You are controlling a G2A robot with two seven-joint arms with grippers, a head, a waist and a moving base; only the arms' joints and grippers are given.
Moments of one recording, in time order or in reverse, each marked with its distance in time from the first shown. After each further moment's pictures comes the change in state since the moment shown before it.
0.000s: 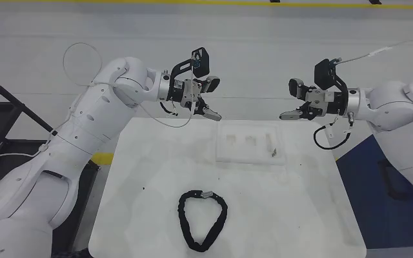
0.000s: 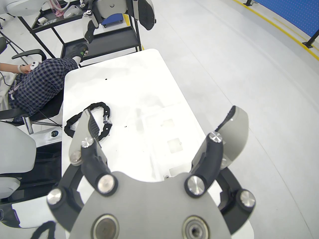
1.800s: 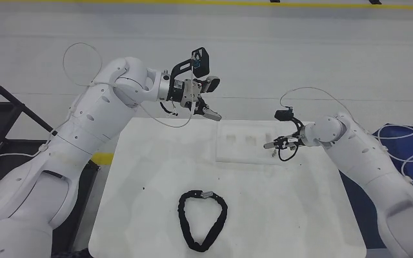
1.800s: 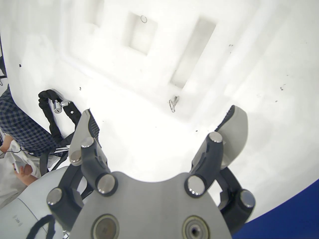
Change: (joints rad) left arm 0.000 0.000 0.000 0.000 0.000 0.000 0.000; right arm 0.028 -0.269 -0.334 0.474 0.037 0.754 0.346
